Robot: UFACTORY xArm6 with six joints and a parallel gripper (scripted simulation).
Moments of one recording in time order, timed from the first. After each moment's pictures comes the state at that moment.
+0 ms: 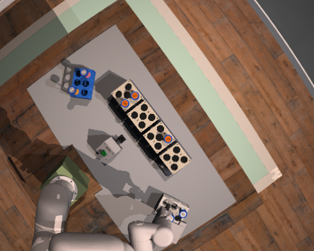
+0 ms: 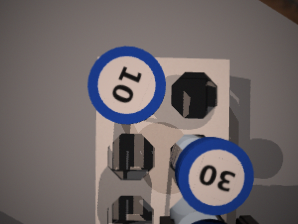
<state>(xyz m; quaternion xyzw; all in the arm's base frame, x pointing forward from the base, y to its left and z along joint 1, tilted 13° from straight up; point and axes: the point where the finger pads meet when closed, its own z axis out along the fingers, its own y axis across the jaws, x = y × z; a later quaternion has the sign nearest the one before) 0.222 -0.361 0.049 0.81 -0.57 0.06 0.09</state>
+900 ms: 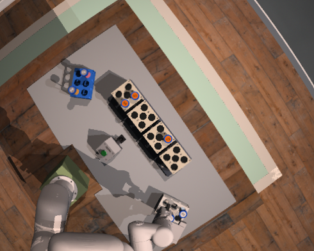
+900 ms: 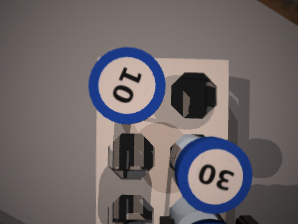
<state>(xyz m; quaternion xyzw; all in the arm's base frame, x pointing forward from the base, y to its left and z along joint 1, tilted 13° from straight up) 0.222 -0.360 0.051 0.81 -0.57 0.06 0.09</state>
